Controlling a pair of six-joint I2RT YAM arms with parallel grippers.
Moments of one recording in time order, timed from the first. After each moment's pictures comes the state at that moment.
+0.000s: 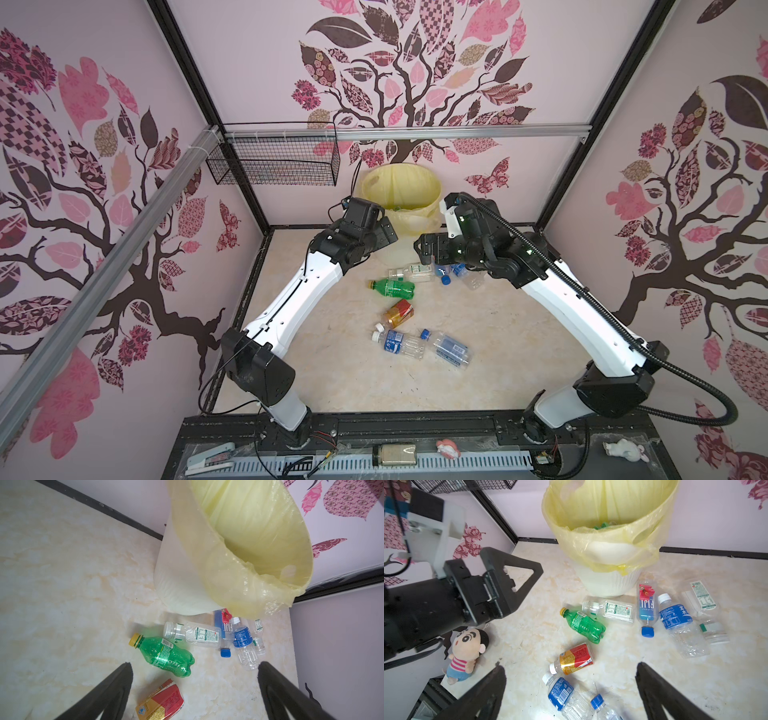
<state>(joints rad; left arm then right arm) -0.51 1.62 1.71 -0.79 -0.20 -0.79 0.71 1.53 1.85 -0.93 0.12 0.44</state>
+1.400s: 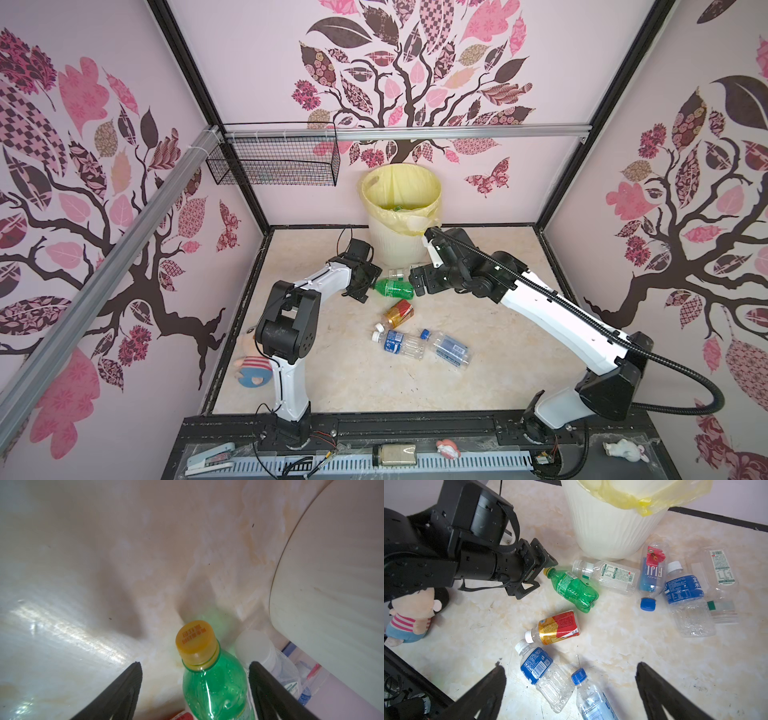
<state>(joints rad) -0.34 1.97 1.39 -0.49 0.13 -1.35 0.77 1.52 1.58 -0.87 0.13 0.34</state>
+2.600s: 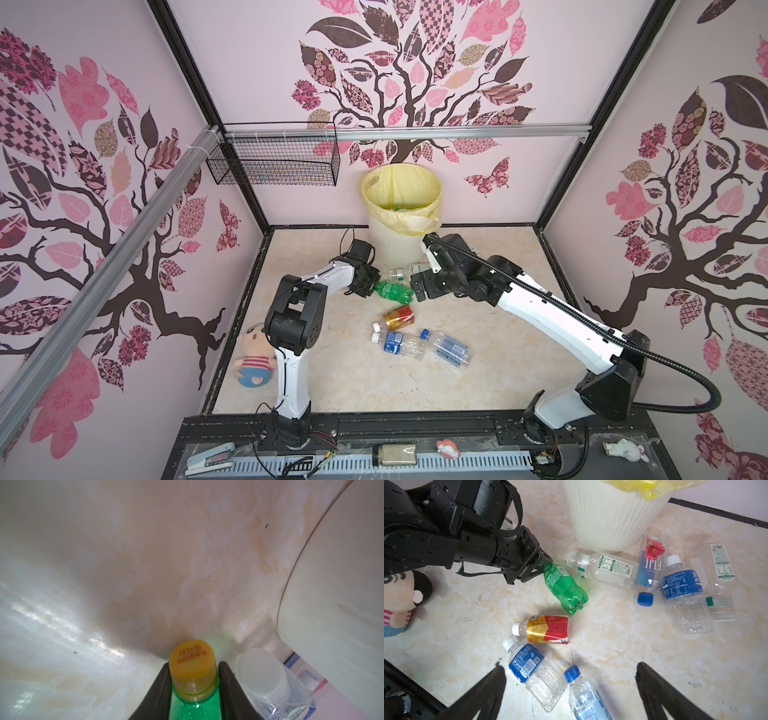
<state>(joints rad) -0.33 2.05 1.42 -0.46 0.17 -1.35 0.77 1.51 1.53 -0.85 0.15 0.32</state>
